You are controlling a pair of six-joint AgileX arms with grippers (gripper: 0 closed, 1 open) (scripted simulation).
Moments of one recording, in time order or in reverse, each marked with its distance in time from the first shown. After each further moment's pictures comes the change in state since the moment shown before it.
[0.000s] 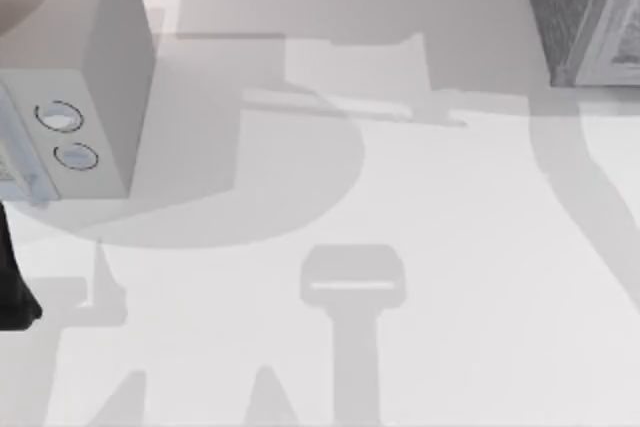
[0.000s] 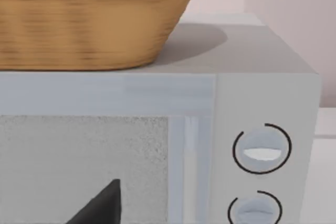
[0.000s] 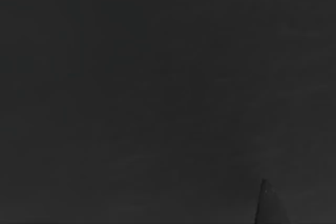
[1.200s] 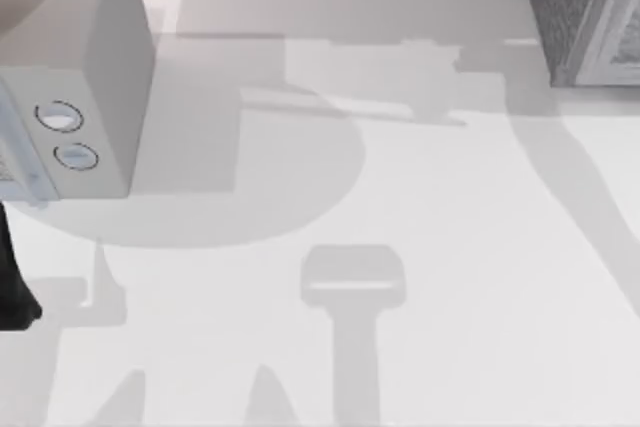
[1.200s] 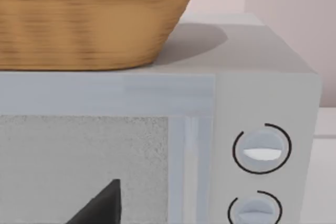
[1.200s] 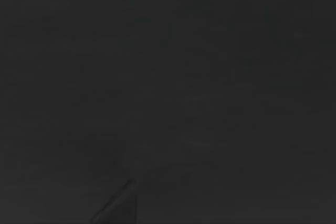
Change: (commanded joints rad) left arm 0.000 0.000 0.000 0.000 0.000 0.000; right arm -0.056 0.121 0.096 0.029 -0.012 -0.005
